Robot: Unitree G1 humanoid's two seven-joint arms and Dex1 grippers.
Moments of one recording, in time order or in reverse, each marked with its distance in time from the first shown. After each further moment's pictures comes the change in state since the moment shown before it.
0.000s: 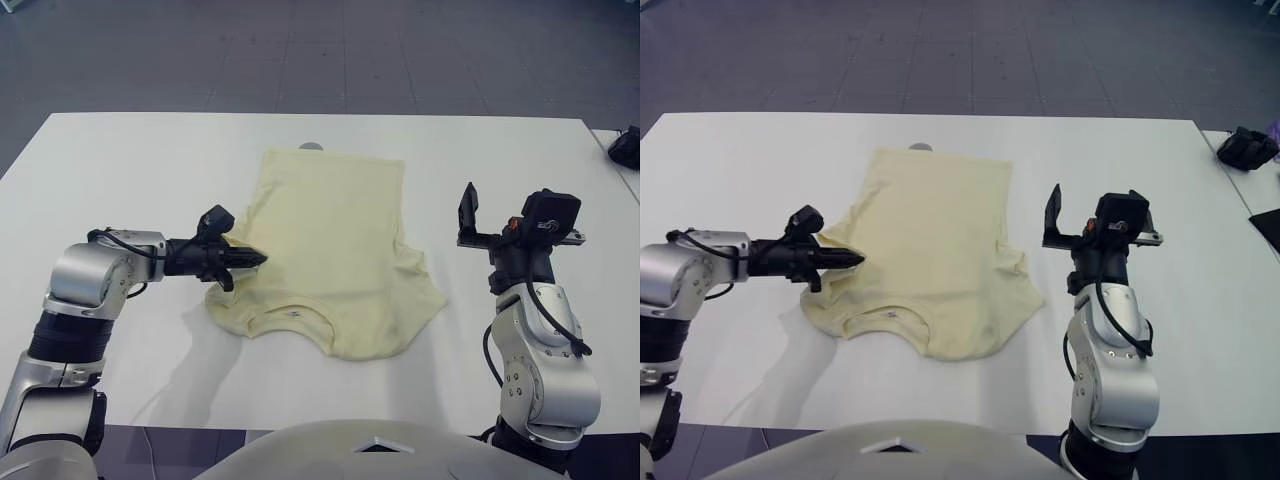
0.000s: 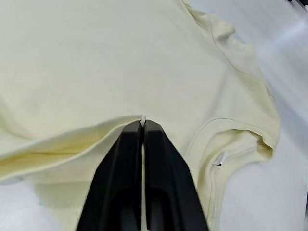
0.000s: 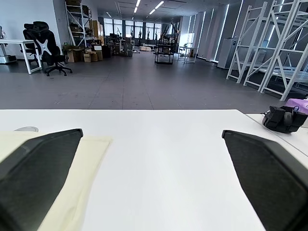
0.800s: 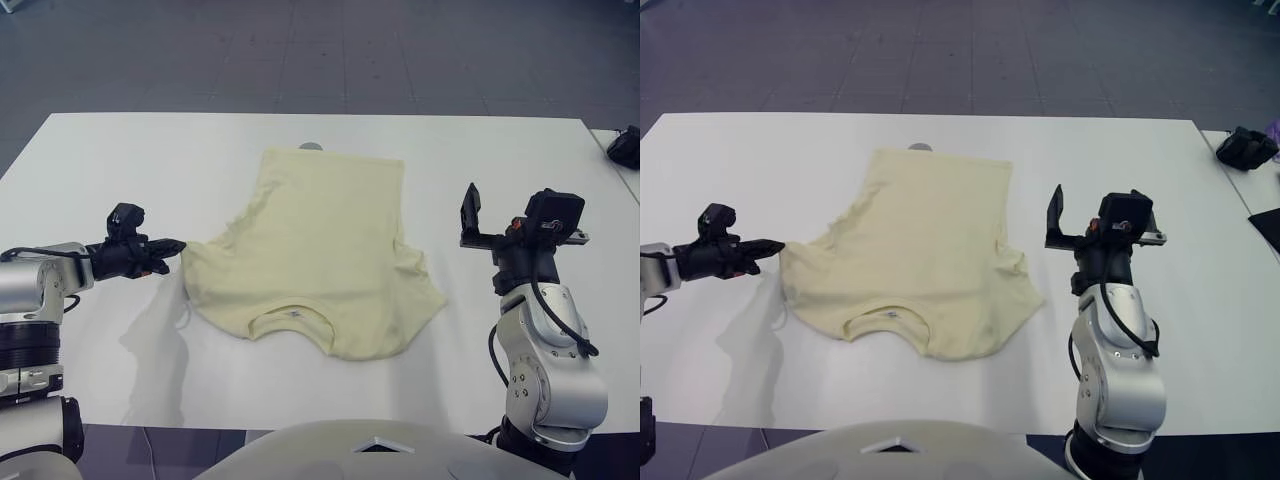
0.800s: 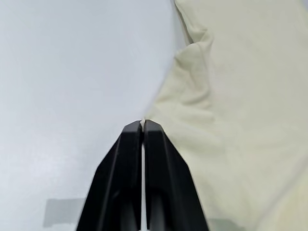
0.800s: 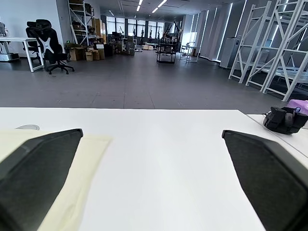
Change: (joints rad) left arm 0.065 0.086 0.295 0.270 0.066 -0.027 0.098; right arm 0.005 -0.018 -0.018 -0.014 0.018 0.019 0.007
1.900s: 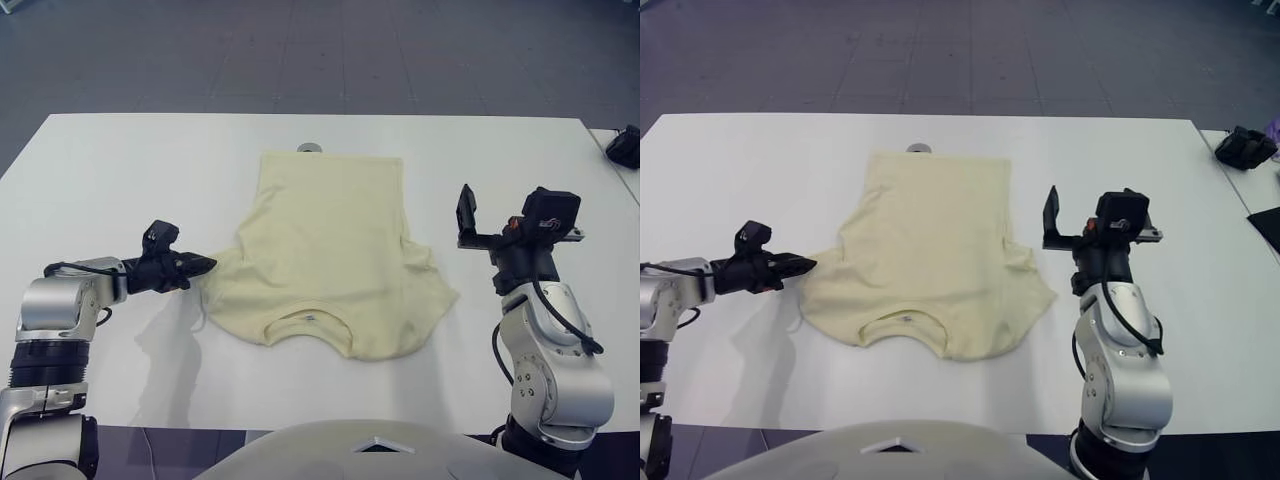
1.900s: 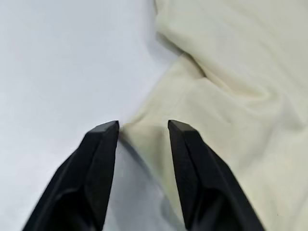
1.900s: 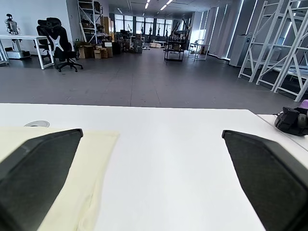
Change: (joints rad) left arm 0.083 -0.071 -0.083 -0.081 0.057 -0.063 0.072; right arm -0.017 -0.030 -0.020 0.003 0.050 0.025 0.041
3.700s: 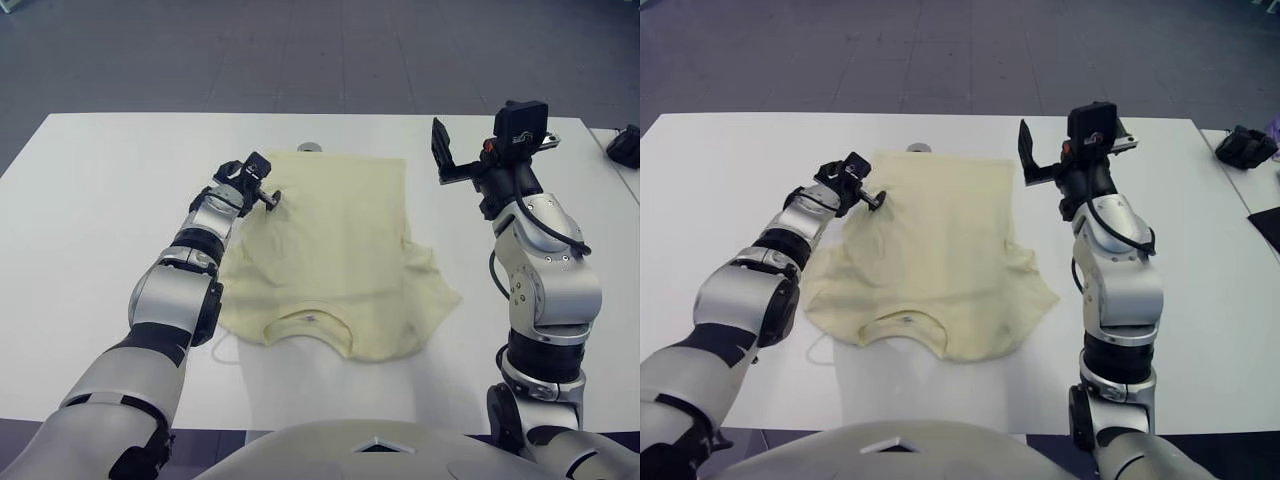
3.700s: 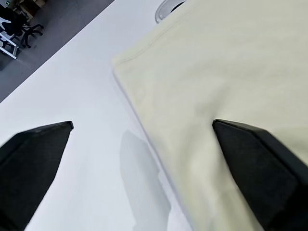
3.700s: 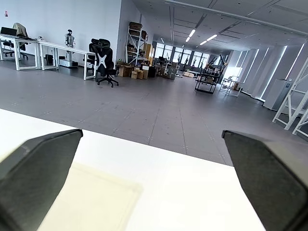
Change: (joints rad) left arm -0.782 -0.496 -0.207 1.237 0.615 -0.952 0.506; right arm -0.411 -0.170 0.045 0.372 0.010 -0.106 0.144
